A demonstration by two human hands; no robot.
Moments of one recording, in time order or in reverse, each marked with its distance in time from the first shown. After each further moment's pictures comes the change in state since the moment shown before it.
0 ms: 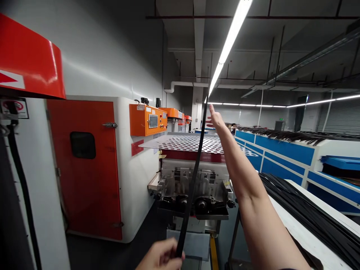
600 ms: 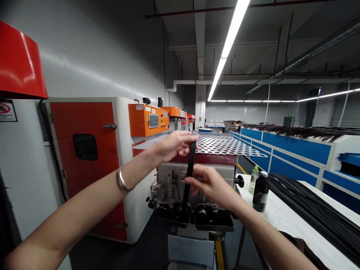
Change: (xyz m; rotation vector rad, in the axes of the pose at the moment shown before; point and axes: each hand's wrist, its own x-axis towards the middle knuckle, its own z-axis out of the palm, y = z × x) left_hand 0.119 0.263 -0.071 0.031 -0.124 0.478; right_hand -0.162 0.067 -0.007 -0.032 -0.781 -0.056
